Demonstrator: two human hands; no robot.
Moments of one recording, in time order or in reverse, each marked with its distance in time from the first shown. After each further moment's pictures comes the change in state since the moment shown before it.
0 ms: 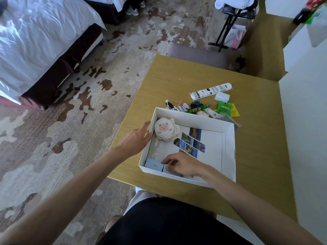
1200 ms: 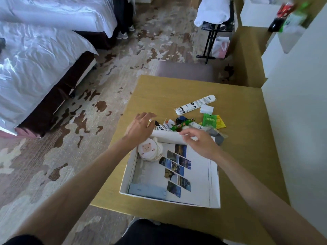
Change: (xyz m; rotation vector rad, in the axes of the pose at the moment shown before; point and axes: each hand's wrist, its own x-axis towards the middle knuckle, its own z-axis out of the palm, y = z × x) left_hand 0.107 0.069 -0.018 0.078 0.227 0.113; right_hand -0.033 0.027 -0.132 0.109 0.573 -0.171
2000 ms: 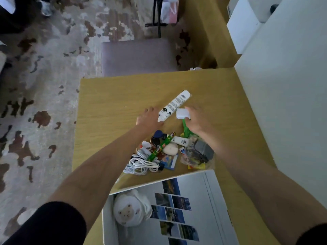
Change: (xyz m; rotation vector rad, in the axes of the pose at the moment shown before) left_hand 0.244 0.022 0.153 0.291 -0.503 0.116; right_hand 0.174 0.138 -0.073 -0.545 0.264 0.479
